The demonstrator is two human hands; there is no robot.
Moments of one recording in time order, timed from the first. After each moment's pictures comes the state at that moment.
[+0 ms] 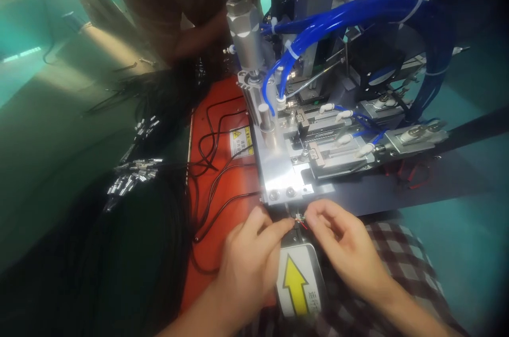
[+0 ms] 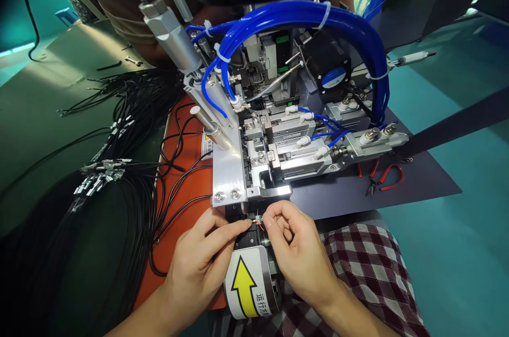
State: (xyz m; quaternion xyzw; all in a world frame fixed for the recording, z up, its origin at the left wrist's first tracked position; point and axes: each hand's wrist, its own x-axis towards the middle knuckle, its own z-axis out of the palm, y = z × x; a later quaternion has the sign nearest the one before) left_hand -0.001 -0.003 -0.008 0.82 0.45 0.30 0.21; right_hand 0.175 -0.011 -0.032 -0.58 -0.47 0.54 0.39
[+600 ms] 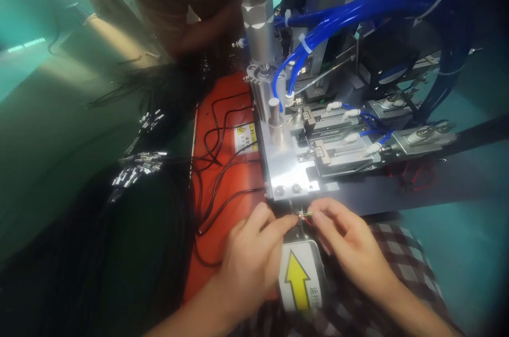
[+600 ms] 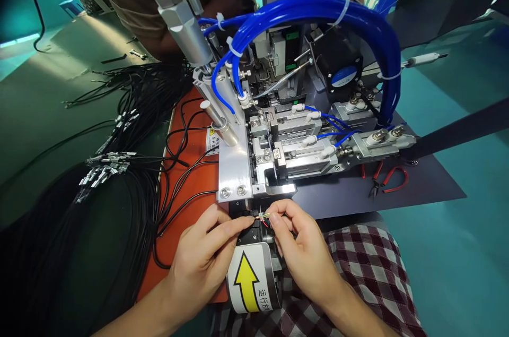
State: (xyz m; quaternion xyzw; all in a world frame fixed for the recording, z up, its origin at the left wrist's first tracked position) left_hand -0.005 -0.005 -0.012 0.81 0.44 0.31 0.23; right_hand 0.178 -0.015 -0.033 -0.57 -0.42 0.59 0.39
